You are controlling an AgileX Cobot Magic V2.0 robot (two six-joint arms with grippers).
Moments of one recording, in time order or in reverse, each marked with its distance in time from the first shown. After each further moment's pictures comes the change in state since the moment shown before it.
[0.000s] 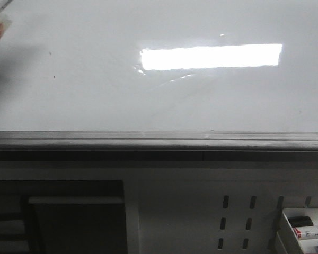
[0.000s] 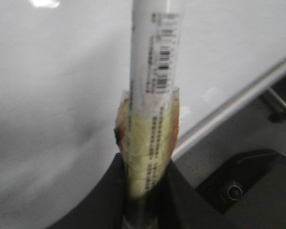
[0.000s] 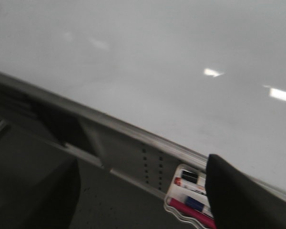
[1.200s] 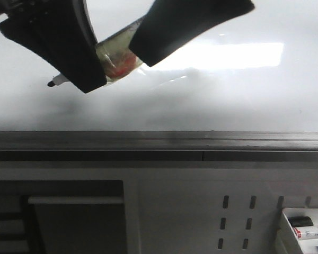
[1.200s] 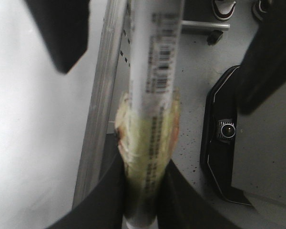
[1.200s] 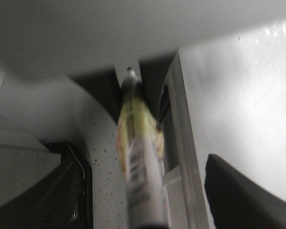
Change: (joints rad) left arm -0.496 0.180 -0.152 0.130 0.055 0.157; right arm 0.582 0.803 -0.314 0.181 -0.153 -0.664
